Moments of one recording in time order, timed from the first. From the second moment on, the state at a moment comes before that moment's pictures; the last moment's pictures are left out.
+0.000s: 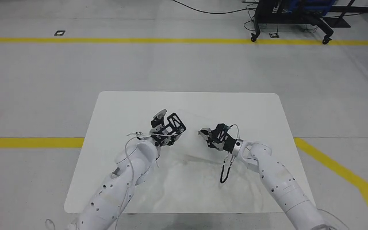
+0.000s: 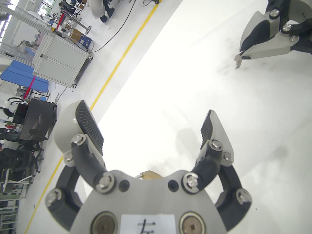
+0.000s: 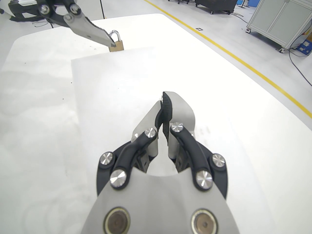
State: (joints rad) left arm 1.24 -1.22 -1.00 -1.75 1.80 -0.28 -0.52; right arm -1.18 -1.19 1.07 -1.19 -1.41 -0.67 -0.25
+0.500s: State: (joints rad) left arm 1.09 -1.28 -0.87 -1.48 1.82 -0.18 -0.54; right arm -1.16 -1.19 1.08 -1.17 -1.32 -0.69 -0.20
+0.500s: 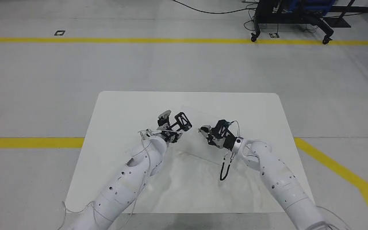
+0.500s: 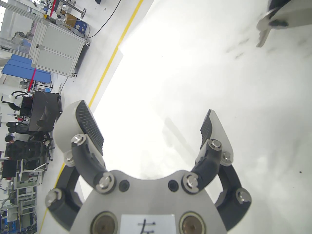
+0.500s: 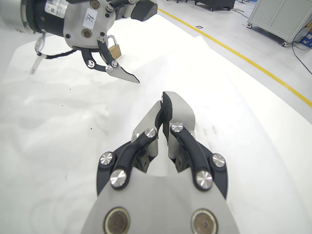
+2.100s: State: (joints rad) left arm 1.24 -1.20 -1.38 -1.47 0.40 -0.96 -0.45; right arm -1.14 -1.21 1.05 -1.22 -0.44 -0.94 0.16
